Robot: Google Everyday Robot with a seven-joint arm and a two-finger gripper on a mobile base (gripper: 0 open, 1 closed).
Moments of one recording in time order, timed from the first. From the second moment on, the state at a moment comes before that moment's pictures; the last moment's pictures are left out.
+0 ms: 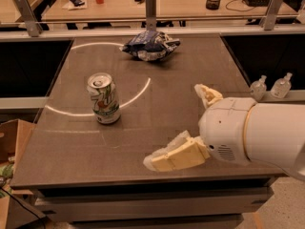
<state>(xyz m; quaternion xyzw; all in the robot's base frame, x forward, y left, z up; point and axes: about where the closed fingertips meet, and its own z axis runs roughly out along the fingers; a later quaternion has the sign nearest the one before) 0.392 -0.046 0.921 -0.43 0.75 0.18 0.47</state>
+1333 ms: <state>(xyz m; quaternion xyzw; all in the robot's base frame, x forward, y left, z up) 0.393 0.013 0.888 -0.39 0.75 0.21 0.49</state>
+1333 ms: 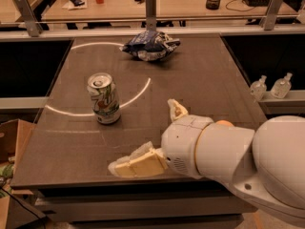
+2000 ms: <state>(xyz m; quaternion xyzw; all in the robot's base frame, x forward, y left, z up) 0.426 0.055 0.876 -0.35 0.75 0.22 0.52</state>
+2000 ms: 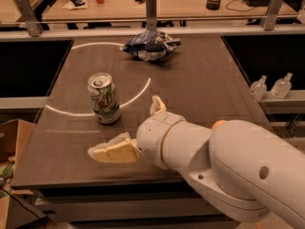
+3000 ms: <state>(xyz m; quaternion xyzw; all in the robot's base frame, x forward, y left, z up) 0.463 0.095 0.884 -0.33 0.72 0.23 0.57</state>
